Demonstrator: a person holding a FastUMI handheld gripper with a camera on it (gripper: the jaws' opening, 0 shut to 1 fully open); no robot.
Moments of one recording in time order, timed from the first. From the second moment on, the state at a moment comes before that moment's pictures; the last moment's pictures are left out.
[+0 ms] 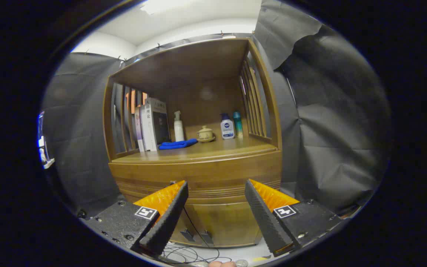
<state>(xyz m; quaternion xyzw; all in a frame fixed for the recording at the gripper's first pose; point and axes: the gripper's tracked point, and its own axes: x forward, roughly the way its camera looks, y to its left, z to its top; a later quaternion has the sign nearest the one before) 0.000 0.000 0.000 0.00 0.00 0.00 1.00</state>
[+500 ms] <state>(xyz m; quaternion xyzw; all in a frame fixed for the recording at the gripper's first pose) -0.006 -0.006 0.004 -0.02 -0.01 -0.01 1.00</state>
